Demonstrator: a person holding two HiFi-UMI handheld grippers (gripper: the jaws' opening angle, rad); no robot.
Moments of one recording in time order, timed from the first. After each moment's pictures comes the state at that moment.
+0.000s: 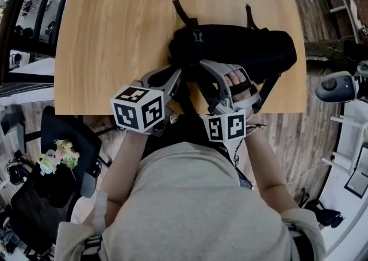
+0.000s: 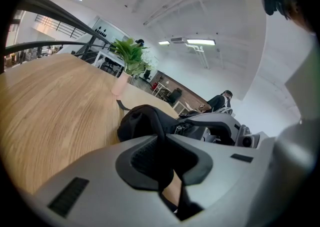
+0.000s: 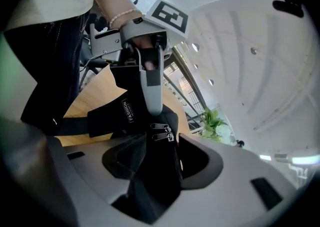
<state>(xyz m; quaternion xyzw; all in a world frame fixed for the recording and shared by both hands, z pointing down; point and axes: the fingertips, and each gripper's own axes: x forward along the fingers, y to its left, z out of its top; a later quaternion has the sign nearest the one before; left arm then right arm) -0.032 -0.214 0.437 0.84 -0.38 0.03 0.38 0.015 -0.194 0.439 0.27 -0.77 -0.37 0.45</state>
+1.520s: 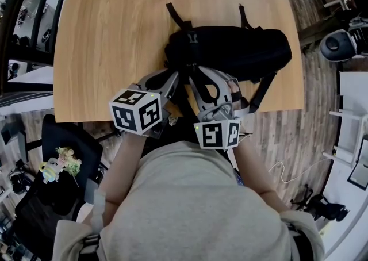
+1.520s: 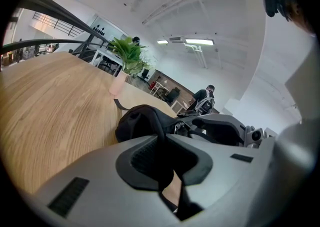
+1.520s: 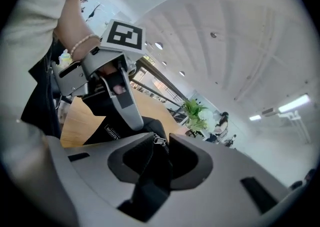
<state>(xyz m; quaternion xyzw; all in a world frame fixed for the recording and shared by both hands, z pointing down) -0.031 -0.216 0.438 0.85 -0.37 0.03 0.38 0.013 -0.193 0.409 0.41 -0.81 -0.24 0.35</state>
